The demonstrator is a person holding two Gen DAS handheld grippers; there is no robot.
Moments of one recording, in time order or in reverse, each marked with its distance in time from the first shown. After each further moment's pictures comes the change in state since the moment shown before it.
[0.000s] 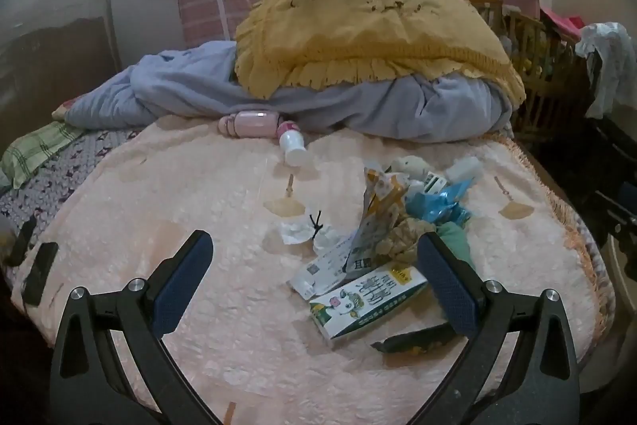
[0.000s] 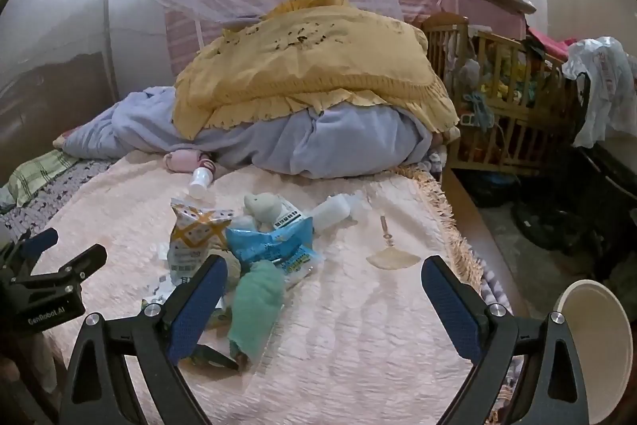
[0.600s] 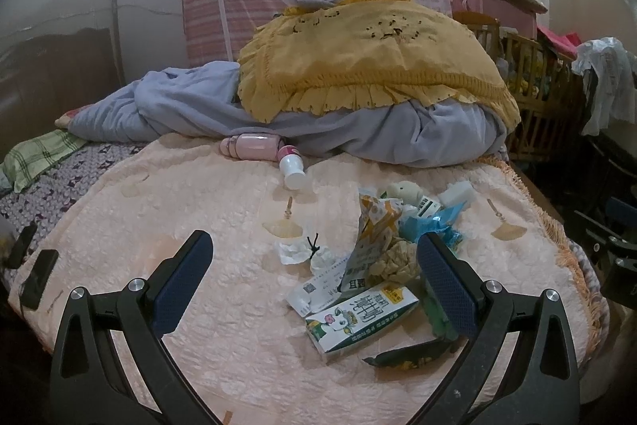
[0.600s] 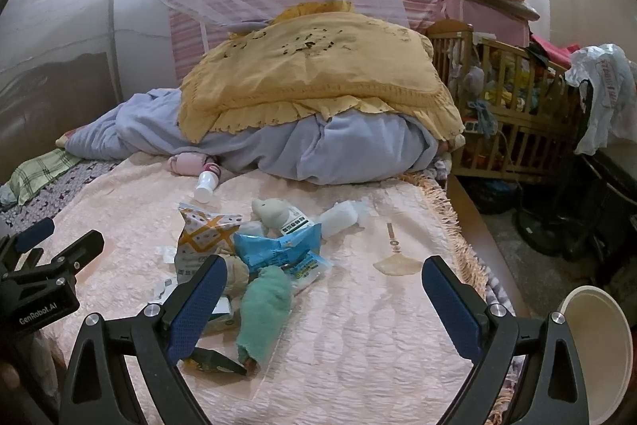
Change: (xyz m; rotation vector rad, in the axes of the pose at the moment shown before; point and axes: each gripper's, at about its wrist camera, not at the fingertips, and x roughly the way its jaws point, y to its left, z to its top) left arm -0.014 -0.001 0.002 -0.015 -0.086 -0.002; right arm 0.001 0.009 0.000 -0.006 -0.029 0.009
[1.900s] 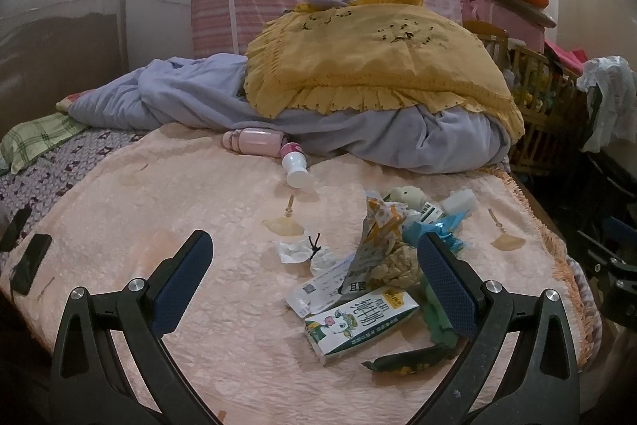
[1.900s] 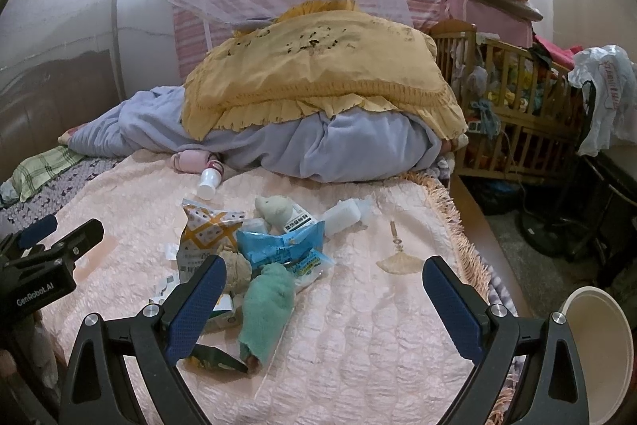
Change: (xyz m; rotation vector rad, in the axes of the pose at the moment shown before) left arm 0.006 0.009 -0.001 -0.060 0.006 -0.007; right arm 0.000 0.003 -0.001 -0.010 0.004 0.007
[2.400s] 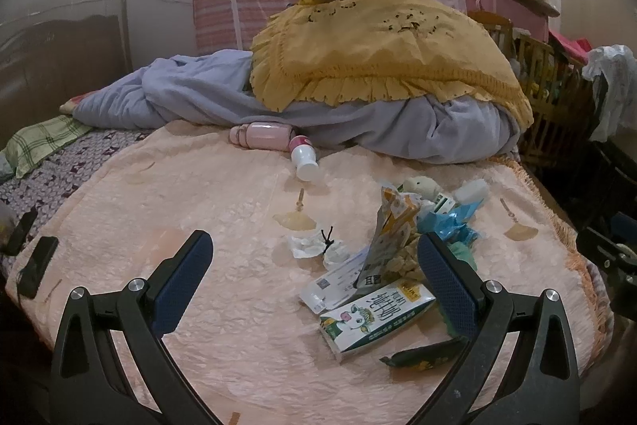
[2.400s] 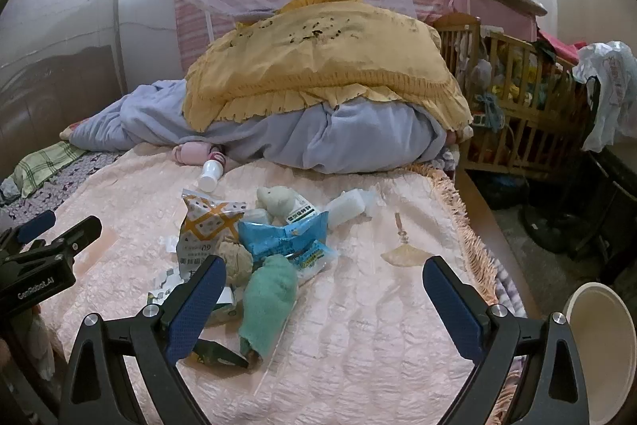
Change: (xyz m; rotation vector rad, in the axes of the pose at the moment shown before) left arm 0.008 0.008 -0.003 0.021 0.022 0.023; right arm 0.010 -0.001 -0.008 0.001 0.025 0.011
